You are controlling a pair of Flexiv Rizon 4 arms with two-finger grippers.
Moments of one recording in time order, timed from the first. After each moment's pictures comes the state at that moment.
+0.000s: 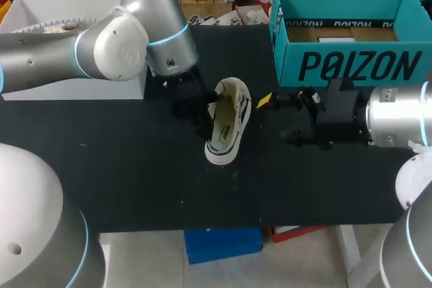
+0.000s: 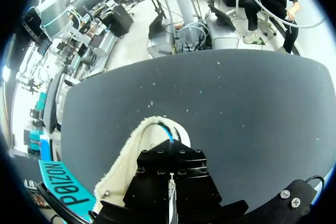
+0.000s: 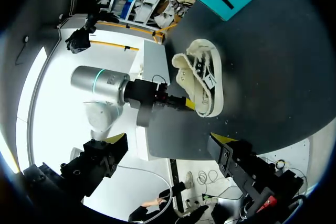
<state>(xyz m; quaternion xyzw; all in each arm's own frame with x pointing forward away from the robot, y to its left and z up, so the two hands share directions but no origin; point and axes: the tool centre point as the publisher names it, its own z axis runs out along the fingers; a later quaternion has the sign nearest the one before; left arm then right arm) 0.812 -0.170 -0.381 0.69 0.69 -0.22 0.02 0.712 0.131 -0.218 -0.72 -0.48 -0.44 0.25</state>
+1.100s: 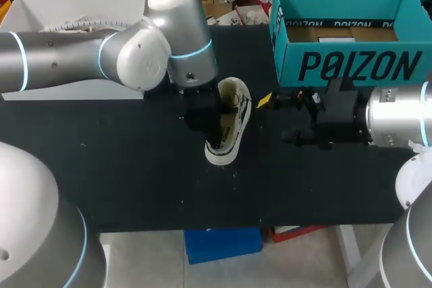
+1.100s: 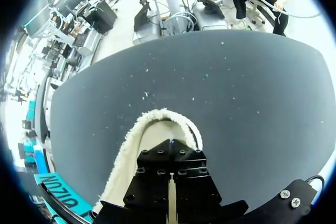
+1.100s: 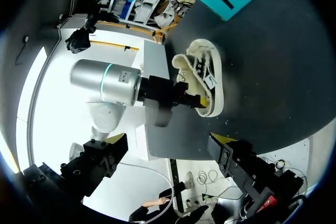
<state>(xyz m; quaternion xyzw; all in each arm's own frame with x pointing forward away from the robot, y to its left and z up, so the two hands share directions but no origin) 0.816 -0.188 -0.414 0.72 0.67 -0.17 0.01 0.712 0.131 -0.218 -0.72 -0.48 -0.44 0.25</state>
